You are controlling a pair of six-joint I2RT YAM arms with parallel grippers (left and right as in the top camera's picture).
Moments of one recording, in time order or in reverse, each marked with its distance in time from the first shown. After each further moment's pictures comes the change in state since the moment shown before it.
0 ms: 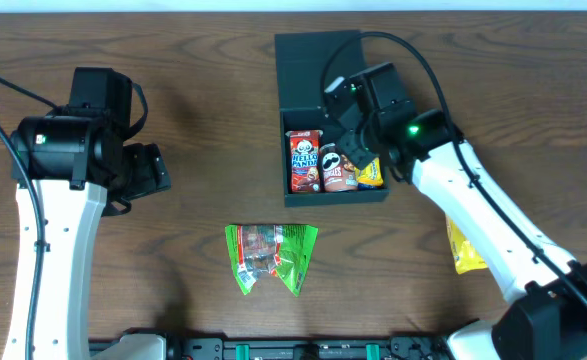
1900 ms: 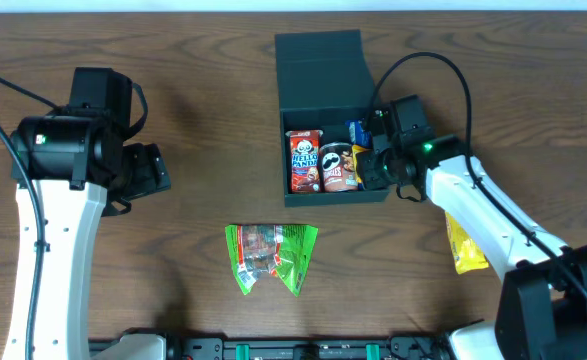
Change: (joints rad) left arm 0.000 0.000 0.000 0.000 0.000 0.000; right arm -0.119 -0.001 -0.280 0.159 -0.158 0.419
